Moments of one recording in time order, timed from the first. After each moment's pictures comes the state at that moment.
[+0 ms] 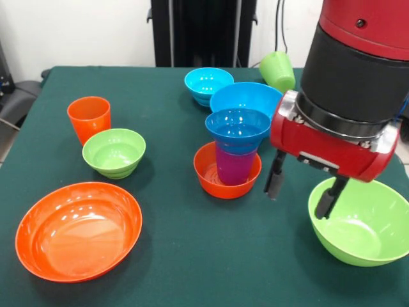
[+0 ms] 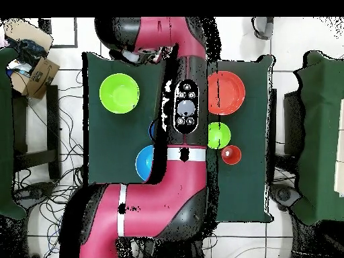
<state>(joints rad) -0.07 -0.12 0.07 0.28 -0.19 1.38 2.20</state>
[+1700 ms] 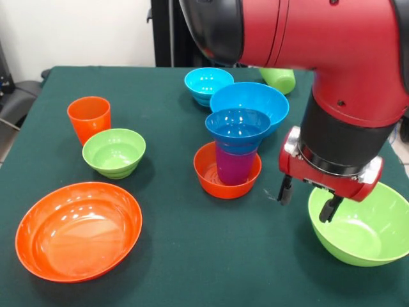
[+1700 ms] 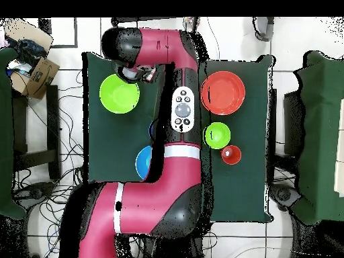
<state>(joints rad) -0.05 -0.08 0.01 0.44 -0.06 1.31 2.20</state>
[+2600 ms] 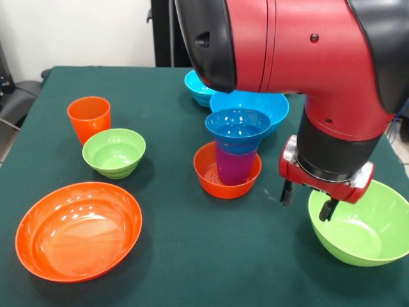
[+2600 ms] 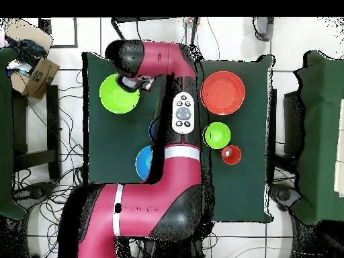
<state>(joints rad) -0.06 -0.10 0.01 0.59 -0.01 1.21 2.20</state>
